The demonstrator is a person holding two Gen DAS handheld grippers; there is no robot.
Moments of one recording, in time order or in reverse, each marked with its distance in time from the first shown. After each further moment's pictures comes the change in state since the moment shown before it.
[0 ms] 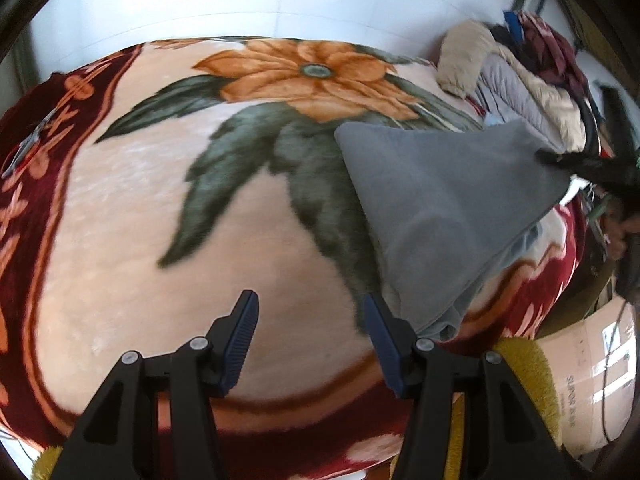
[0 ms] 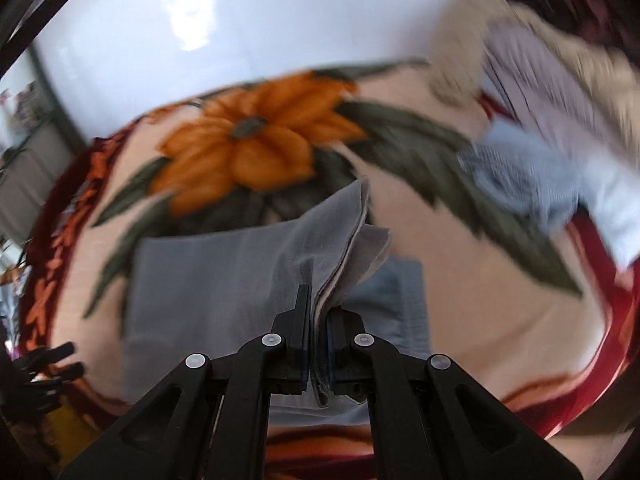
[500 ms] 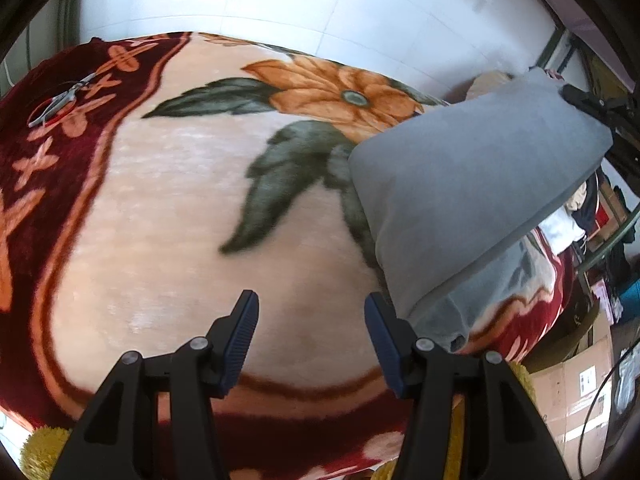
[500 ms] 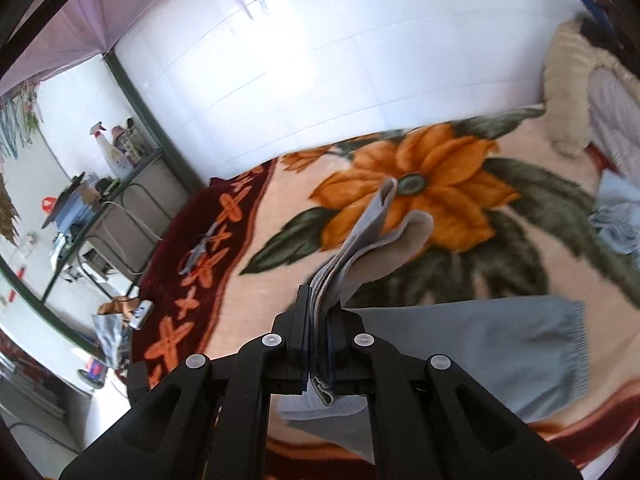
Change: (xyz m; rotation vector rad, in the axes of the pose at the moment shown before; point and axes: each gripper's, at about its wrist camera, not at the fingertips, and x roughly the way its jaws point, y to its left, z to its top) left arm -0.031 0.057 -0.016 -0.173 -0.080 -0.042; right arm -0.116 0.167 0.032 -0.066 -0.170 0.339
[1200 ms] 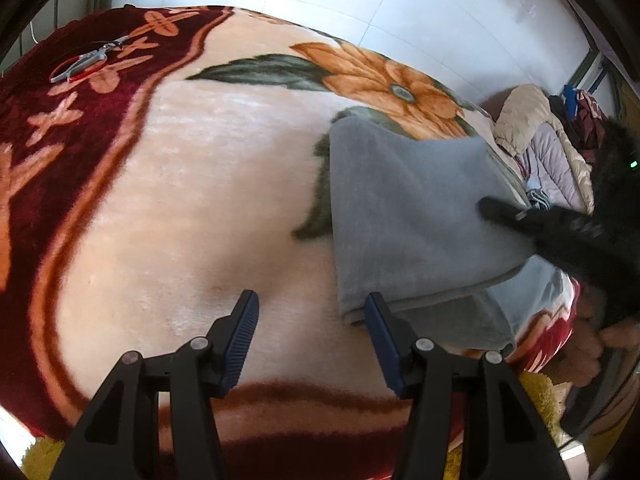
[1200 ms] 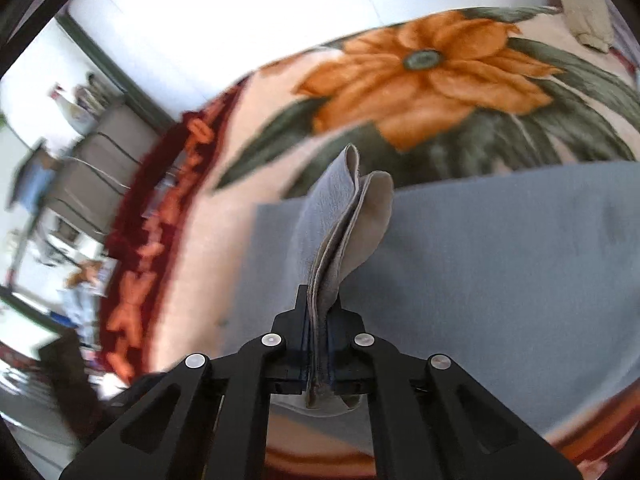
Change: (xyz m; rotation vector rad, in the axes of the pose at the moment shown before) left arm 0.023 0.057 -0.006 -0.111 0.023 0.045; right arm 0.152 0.025 -0.086 0.126 0.200 0.078
